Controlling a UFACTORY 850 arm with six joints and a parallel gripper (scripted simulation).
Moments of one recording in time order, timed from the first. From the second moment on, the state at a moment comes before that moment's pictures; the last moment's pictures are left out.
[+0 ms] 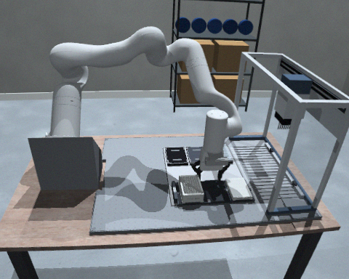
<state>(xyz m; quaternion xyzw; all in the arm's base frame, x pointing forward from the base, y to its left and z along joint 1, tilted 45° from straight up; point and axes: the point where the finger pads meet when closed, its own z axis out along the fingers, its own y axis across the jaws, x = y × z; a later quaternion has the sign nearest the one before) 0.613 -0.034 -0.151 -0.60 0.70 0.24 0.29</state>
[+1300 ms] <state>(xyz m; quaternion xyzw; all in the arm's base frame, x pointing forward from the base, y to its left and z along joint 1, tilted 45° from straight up) 0.612 -0.042 -0.159 -0.60 0.70 0.24 0.29</state>
